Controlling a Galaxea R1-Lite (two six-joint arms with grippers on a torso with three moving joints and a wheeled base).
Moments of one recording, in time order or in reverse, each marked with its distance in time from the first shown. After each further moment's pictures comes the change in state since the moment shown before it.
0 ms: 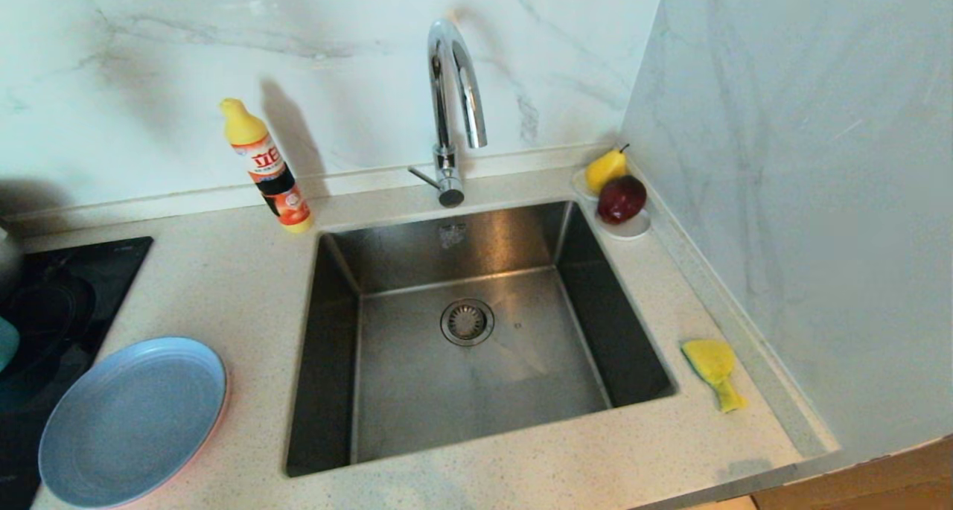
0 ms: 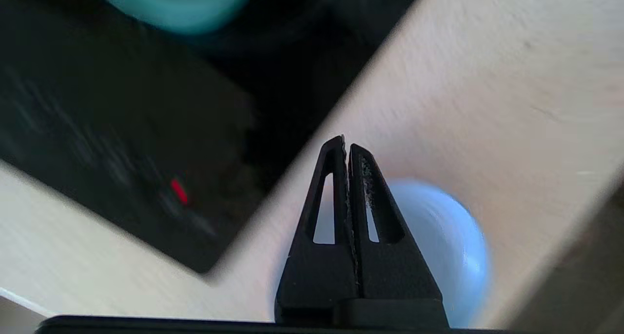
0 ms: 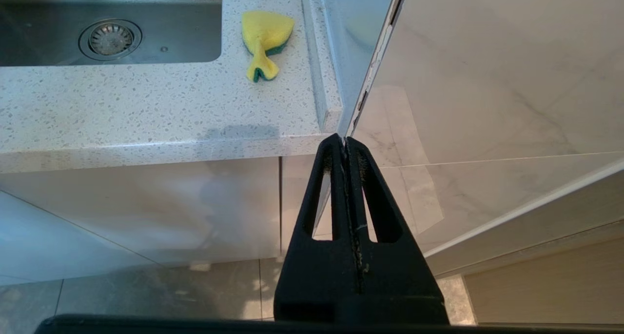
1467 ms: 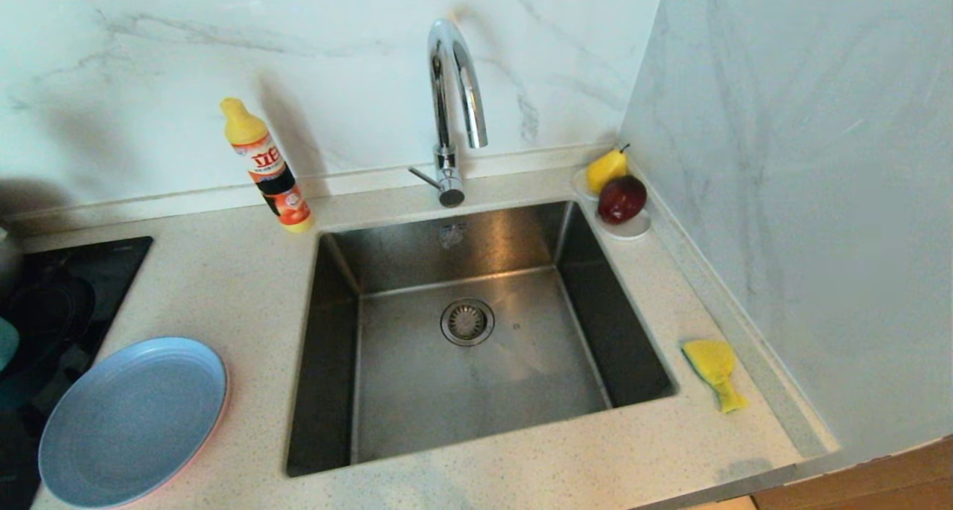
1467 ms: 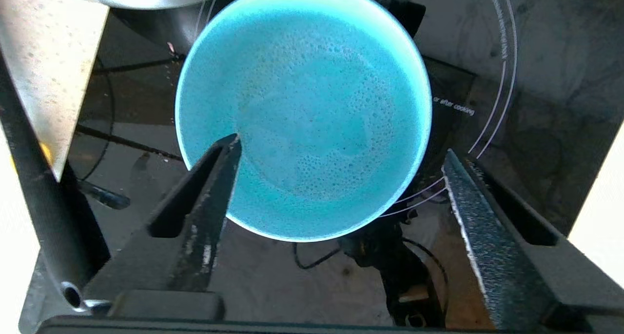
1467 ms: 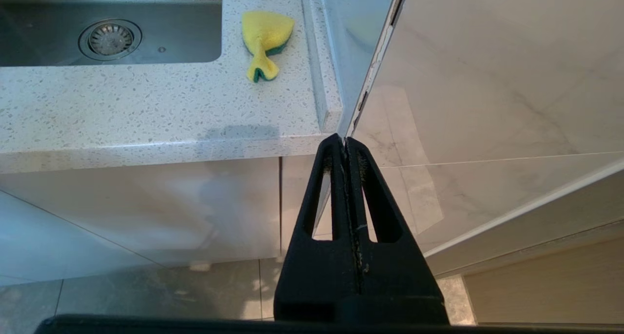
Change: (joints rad) left arm 0.108 0.397 -0.165 -0.286 -0.040 0.380; right arm 0.000 0.000 0.000 0.000 0.000 0.000
